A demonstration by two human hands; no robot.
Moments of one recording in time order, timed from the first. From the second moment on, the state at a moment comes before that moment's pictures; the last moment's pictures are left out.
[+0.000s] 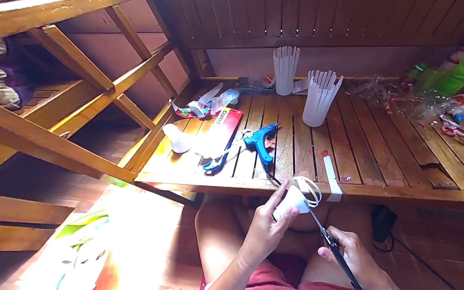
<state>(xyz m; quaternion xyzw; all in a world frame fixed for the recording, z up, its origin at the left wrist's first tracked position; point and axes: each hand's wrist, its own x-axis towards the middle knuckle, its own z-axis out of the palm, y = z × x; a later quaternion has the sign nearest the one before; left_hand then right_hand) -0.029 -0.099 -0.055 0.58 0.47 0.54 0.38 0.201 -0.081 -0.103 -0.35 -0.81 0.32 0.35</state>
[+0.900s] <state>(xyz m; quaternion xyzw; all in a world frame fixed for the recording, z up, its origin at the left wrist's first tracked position) -0.027 -0.095 -0.070 0.71 0.49 0.48 0.14 0.200 -0.084 -0.097 -0.39 -0.81 0.32 0.31</state>
